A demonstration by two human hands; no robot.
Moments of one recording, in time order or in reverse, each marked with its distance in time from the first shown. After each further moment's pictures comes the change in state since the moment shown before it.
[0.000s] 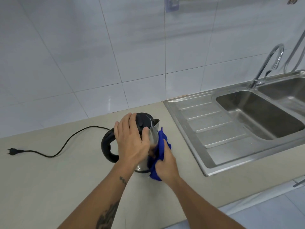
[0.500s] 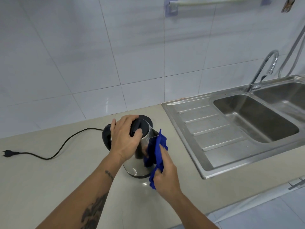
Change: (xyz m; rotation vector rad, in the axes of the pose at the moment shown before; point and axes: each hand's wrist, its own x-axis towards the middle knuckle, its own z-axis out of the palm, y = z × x) left_hand 0.022 -0.016 -0.018 -0.271 -0.103 0.044; right_hand -0.037 -0.002 0.000 0.044 0.059 -0.178
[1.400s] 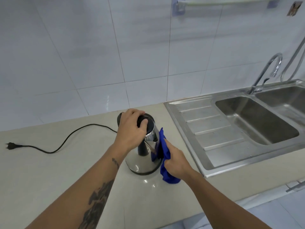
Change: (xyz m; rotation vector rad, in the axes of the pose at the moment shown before) left_hand 0.016 0.010 -0.003 0.005 -0.067 -0.085; right_hand 0.041 -0.031 -0.043 -0.359 -0.301 0.167
